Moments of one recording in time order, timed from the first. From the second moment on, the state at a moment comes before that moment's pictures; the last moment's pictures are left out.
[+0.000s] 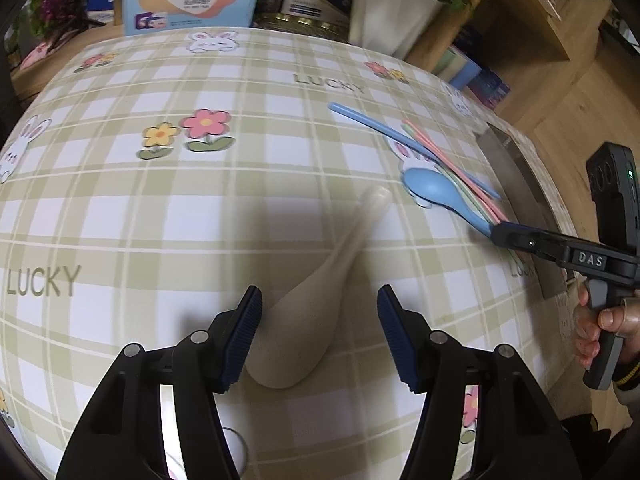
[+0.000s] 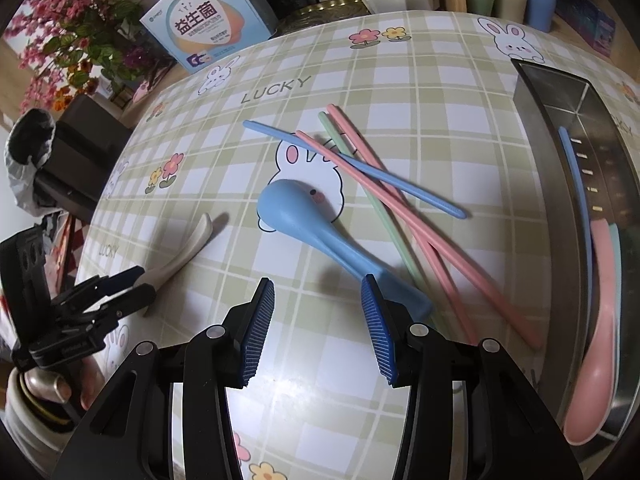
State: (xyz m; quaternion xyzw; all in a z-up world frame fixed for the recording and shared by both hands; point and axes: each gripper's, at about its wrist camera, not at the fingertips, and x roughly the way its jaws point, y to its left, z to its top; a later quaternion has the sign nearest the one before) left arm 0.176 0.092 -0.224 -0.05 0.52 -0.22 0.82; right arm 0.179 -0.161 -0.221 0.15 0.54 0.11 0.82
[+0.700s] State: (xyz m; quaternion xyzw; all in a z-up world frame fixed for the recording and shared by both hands) left arm 0.177 0.043 -0.226 -0.01 0.54 -0.24 0.80; right arm 0.152 -0.185 -0.218 0.19 0.51 0.12 0.83
